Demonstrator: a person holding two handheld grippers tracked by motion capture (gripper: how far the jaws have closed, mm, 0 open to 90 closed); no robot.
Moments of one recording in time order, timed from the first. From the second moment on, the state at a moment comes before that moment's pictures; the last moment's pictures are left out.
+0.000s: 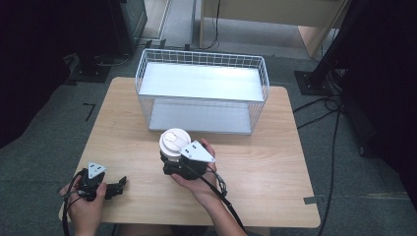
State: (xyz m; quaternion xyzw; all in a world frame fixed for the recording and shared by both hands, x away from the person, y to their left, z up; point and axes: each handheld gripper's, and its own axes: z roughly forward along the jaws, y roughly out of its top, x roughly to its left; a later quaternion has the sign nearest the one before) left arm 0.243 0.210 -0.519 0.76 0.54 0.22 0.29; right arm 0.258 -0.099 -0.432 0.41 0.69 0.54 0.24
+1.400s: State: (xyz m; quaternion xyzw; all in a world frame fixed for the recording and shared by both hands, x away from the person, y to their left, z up) left arm 0.243 0.210 -0.519 0.76 0.54 0.22 0.29; right arm 0.286 -0.160 -0.314 0.40 0.62 0.57 0.36
